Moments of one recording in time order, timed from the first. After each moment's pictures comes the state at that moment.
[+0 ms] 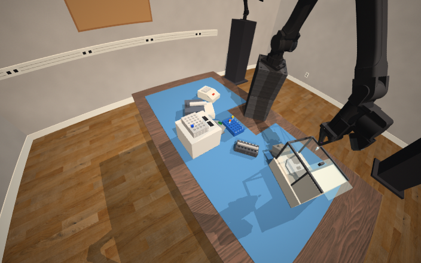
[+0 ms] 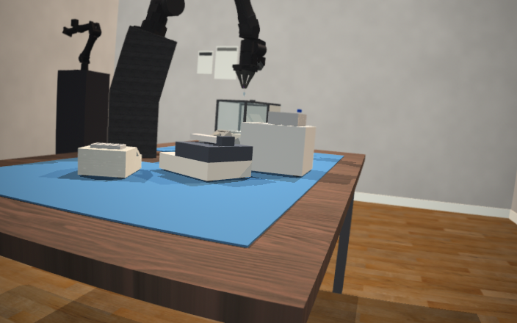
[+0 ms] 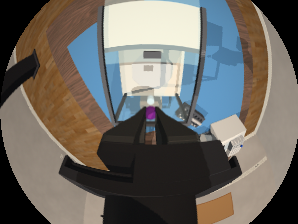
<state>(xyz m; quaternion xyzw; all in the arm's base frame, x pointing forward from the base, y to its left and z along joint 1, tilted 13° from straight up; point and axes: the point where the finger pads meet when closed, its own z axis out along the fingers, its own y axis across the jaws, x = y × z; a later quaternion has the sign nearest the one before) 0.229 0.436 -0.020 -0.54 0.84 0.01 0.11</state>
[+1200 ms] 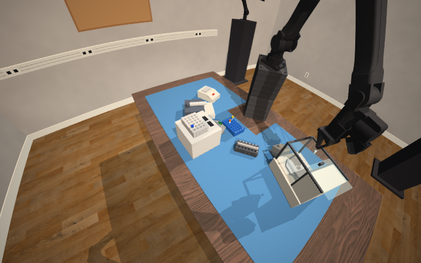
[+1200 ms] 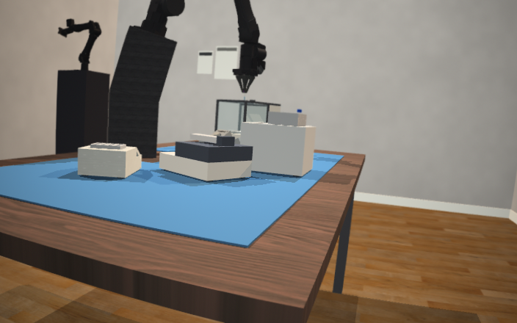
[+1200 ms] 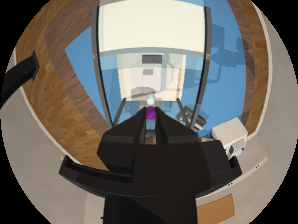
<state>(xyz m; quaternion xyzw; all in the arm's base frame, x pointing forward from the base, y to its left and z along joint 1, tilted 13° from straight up) 0.234 0.442 -0.037 -0.54 0.84 0.01 0.12</state>
